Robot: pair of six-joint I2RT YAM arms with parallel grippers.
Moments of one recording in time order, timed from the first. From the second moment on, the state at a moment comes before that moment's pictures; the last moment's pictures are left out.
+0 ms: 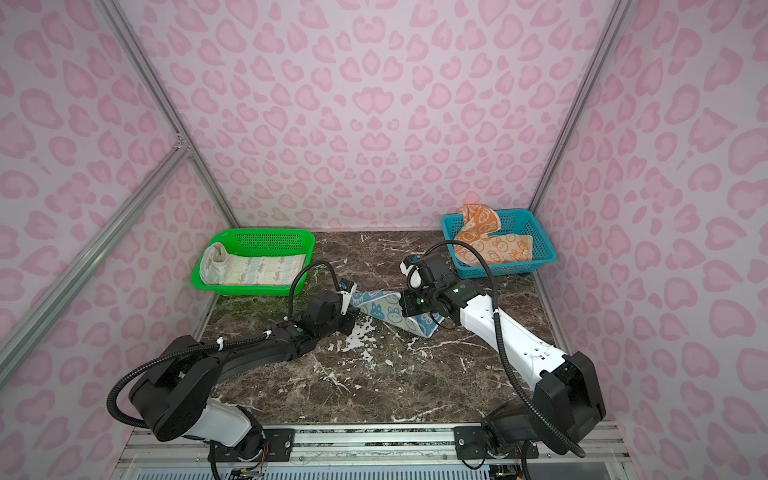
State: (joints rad) left arm -0.66 1.51 0.71 0.17 -0.08 -0.14; right arm 0.53 1.40 1.13 -0.62 -0.24 0.30
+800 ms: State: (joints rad) left arm -0.60 1.30 1.00 -0.12 -0.04 0.00; right arm 0.52 1.38 1.30 -0.70 -0.16 0.15
